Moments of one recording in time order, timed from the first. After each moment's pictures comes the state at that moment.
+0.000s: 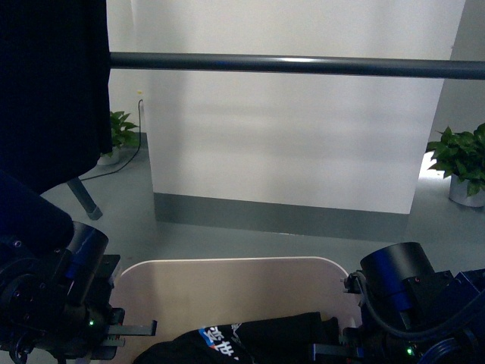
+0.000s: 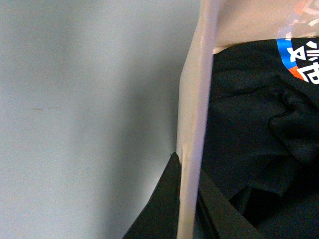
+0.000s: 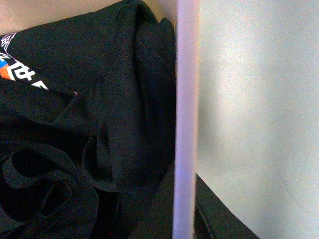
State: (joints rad) left arm -0.11 2.34 1.17 0.23 -0.10 -0.07; right arm 0.23 2.31 1.06 0.28 0.08 0.29
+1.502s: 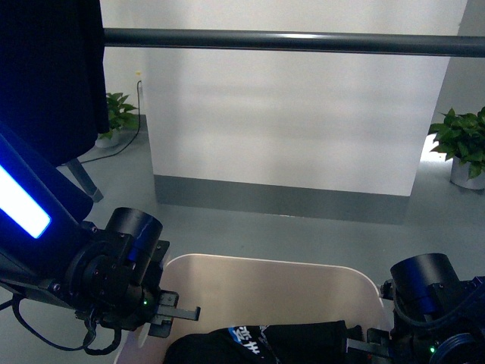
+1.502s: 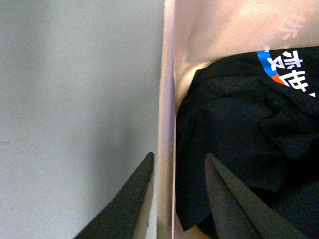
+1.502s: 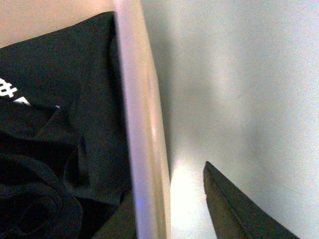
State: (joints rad) left arm -0.20 2.48 1.35 0.17 -0.12 -0.03; right arm 0.12 2.45 1.11 0.29 0.11 0.34
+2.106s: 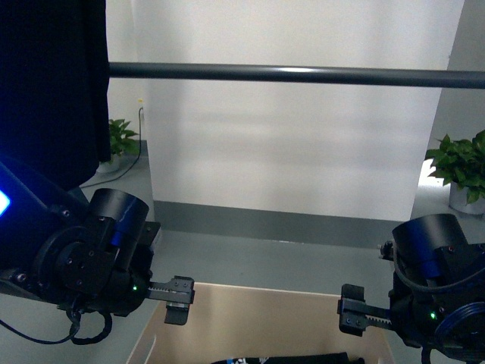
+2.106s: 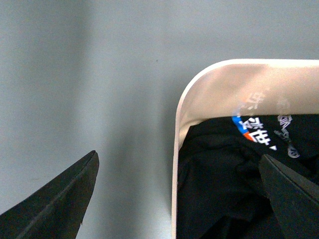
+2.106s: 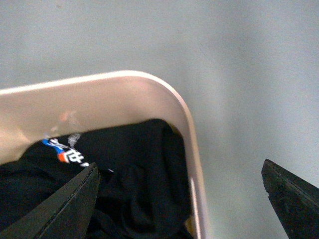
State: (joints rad) left arm -0.17 2.22 1.25 0.25 -0.10 -0.02; right arm 0.18 2.16 1.08 0.33 0.14 0.34
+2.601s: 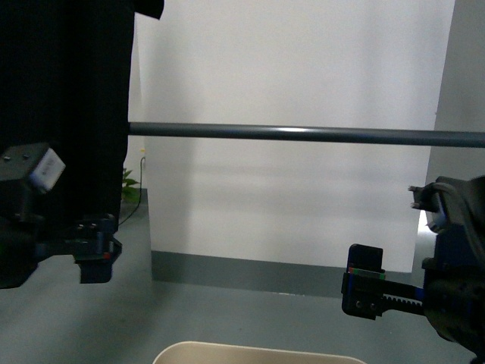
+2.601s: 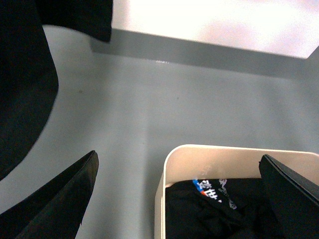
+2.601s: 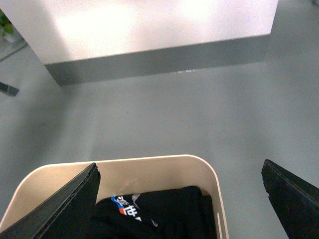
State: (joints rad) left arm -0.06 1.64 0.82 0.49 0.07 -0.07; right arm 0.31 1.67 0.70 0.62 0.31 0.30
